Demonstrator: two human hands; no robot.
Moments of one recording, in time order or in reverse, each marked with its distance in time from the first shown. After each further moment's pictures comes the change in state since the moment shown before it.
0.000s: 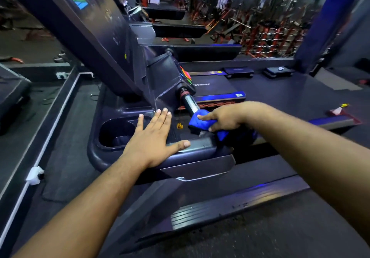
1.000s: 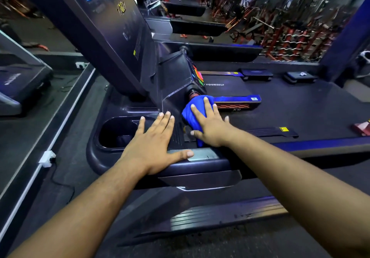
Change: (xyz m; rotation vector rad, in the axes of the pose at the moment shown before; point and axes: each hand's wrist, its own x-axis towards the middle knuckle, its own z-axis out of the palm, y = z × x) left_hand 0.005 0.000 0.001 0.014 -0.034 -0.073; right_hand 0.078 -0.022 0.048 0.185 0.370 -0.003
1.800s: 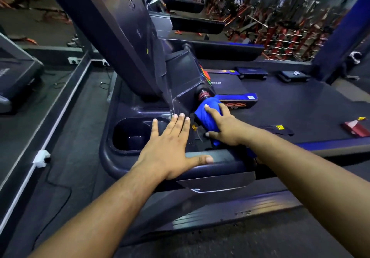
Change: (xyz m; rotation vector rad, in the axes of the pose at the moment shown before) left_hand -0.002 -0.003 -0.002 -0.029 -0.034 0.034; right_hand -0.005 -0.001 -0.013 0.074 -0.075 0.030
